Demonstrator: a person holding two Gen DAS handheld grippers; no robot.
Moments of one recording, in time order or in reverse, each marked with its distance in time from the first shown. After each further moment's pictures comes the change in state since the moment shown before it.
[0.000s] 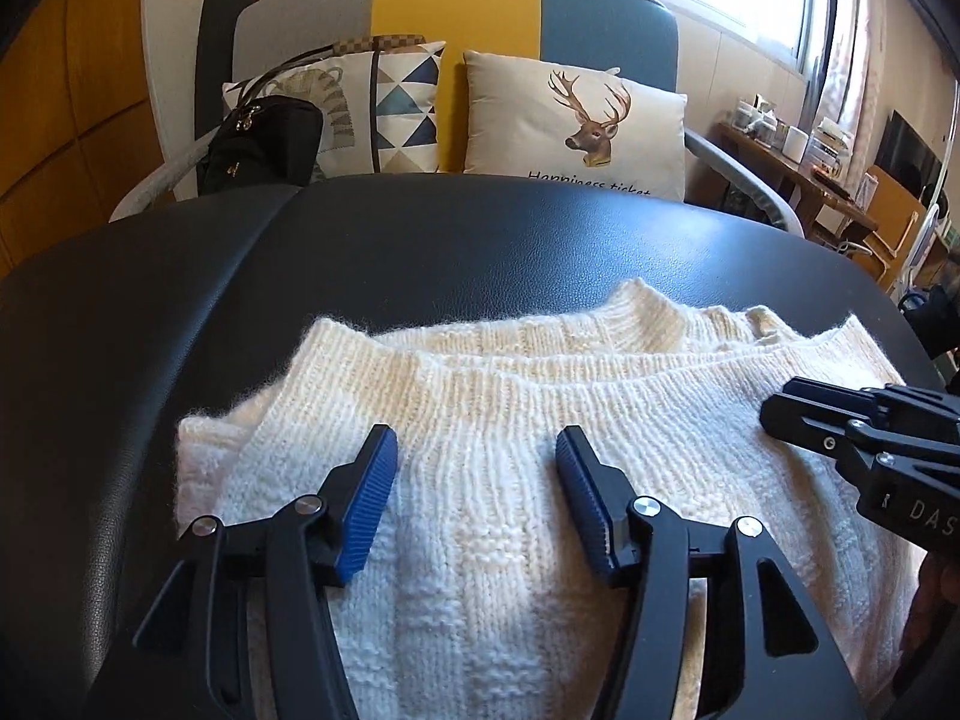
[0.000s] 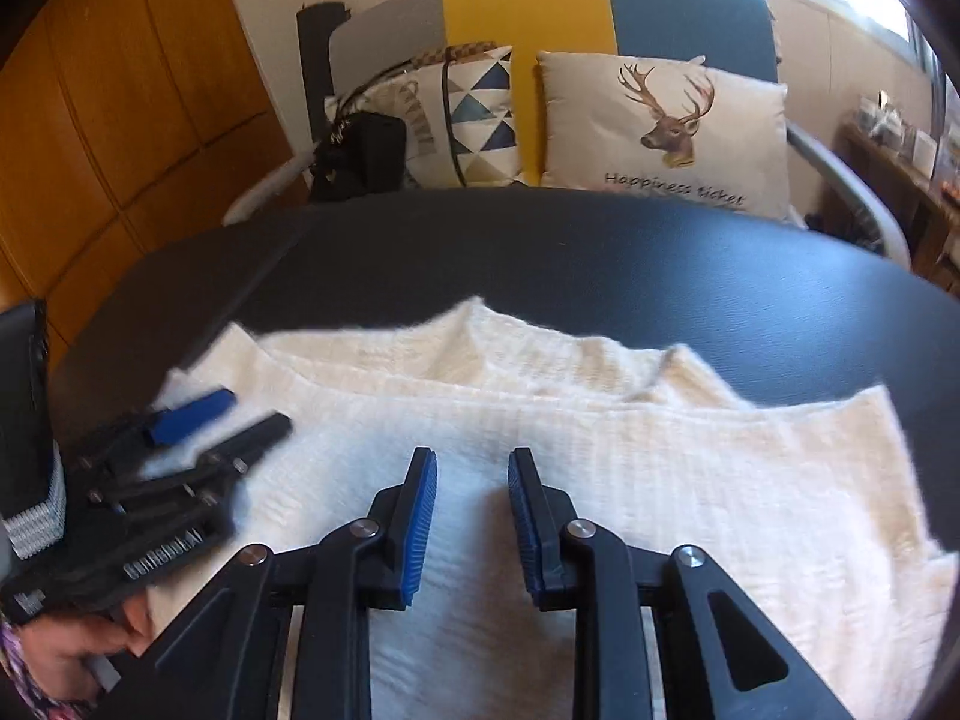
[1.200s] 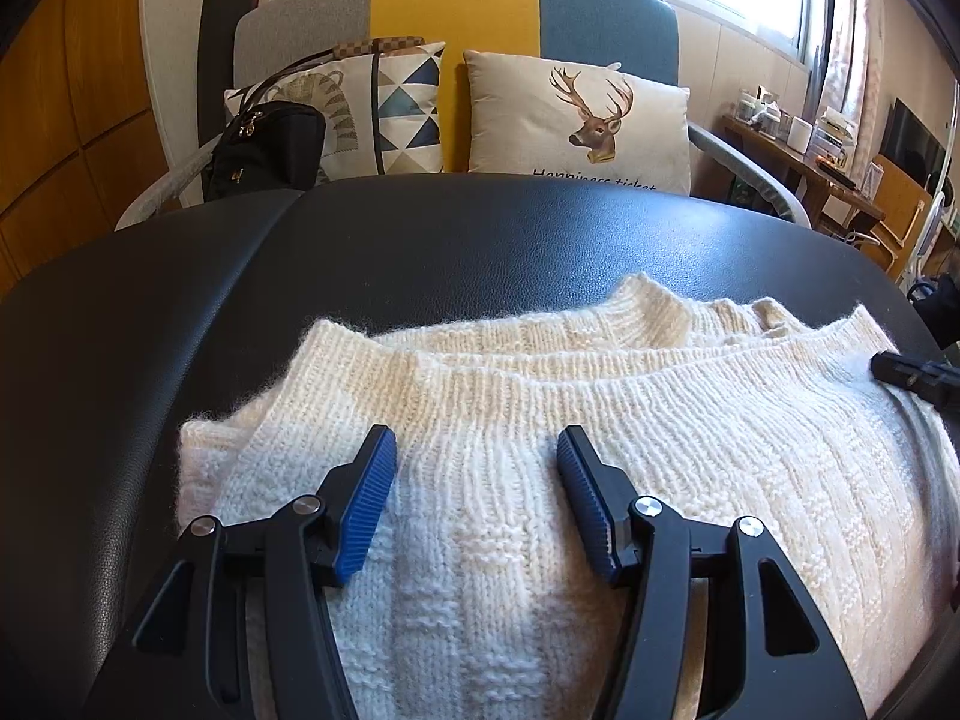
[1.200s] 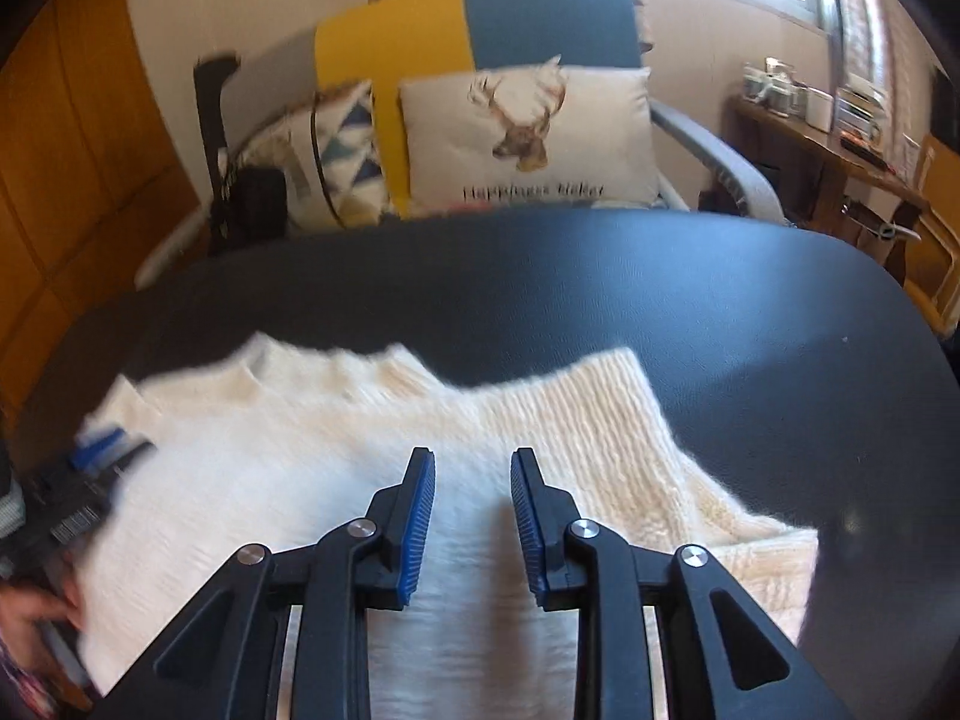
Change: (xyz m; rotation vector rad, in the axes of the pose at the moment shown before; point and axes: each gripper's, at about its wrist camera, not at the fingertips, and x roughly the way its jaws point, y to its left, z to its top) left arm 0.002 -0.005 0.000 0.013 0.000 0.018; right arm -0.029 -0.120 -0.014 0.144 -0.027 -0.124
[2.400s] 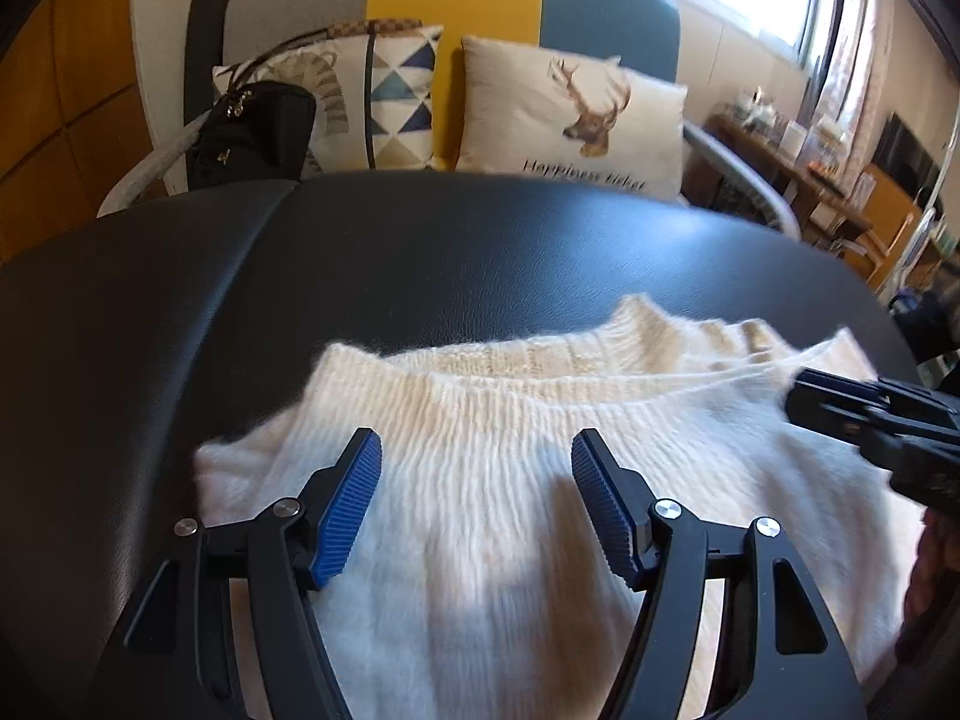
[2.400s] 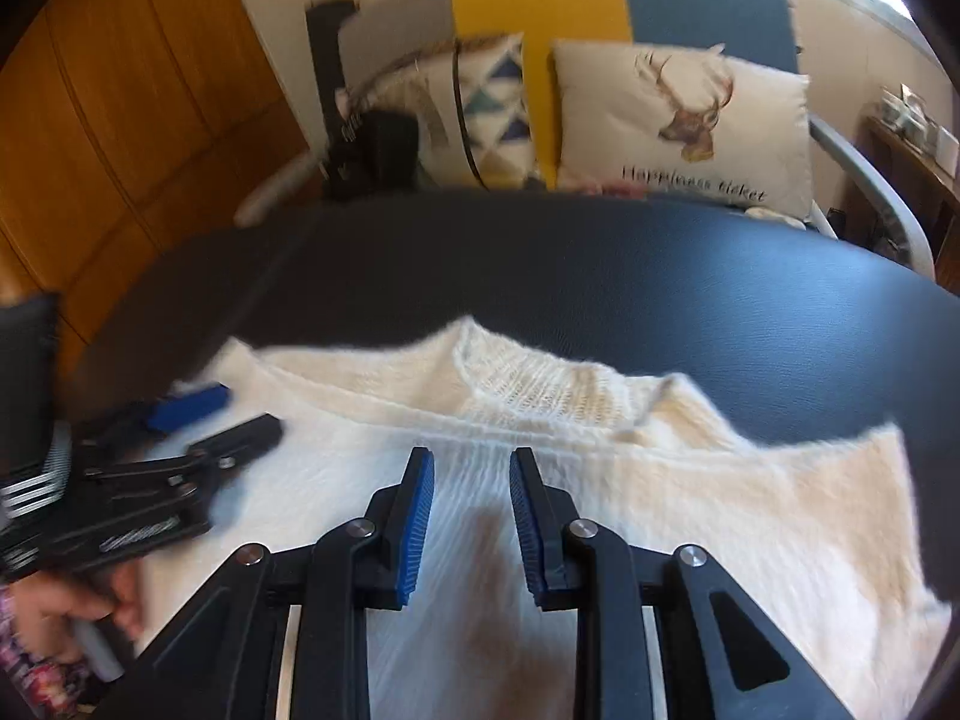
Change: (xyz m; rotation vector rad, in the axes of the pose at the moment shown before) left arm -0.017 0.017 0.016 -0.026 0.038 -0.080; right arm -0.002 0.095 -0.004 -0.106 0.018 0.294
